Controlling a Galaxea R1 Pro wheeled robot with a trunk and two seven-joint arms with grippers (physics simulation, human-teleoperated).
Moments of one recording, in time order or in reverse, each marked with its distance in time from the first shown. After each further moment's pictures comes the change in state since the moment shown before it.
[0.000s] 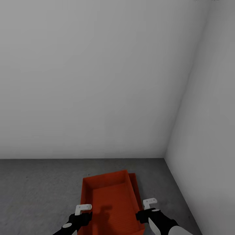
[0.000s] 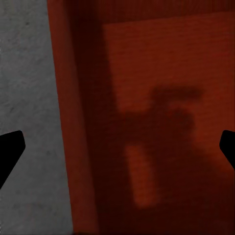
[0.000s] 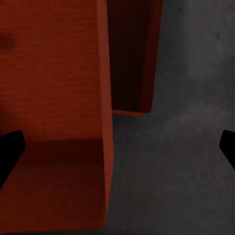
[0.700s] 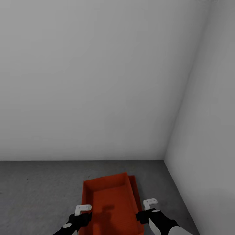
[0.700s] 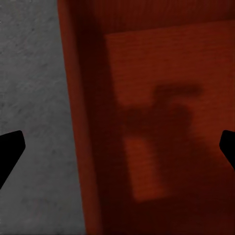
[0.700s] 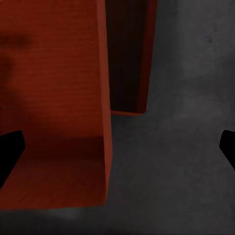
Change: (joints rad) left arm 0.000 0.000 0.001 0.002 -0.002 0.007 0.008; right arm 0.001 0.000 0.000 0.003 -0.001 0.000 -0.008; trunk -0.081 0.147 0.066
